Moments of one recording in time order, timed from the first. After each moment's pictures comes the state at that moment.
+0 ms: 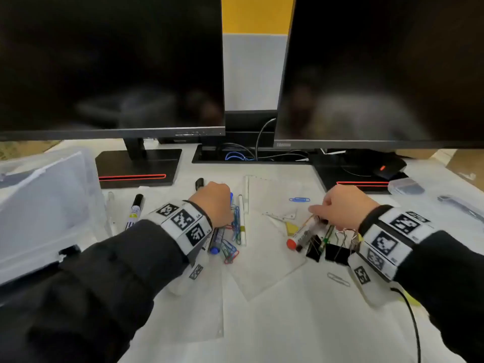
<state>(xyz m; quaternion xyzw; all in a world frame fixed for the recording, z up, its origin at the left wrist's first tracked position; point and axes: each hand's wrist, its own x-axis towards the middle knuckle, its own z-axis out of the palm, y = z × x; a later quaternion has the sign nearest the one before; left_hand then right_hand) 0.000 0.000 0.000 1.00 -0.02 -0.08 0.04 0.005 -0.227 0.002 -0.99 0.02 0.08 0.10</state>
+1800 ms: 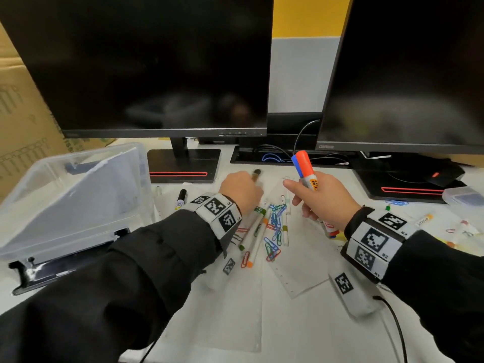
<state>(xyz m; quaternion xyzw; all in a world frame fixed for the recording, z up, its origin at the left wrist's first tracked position) -0.005 0.024 0.010 0.96 0.08 0.00 0.25 0.000 -0.133 0.000 -0.89 -0.12 -0.02 0.45</state>
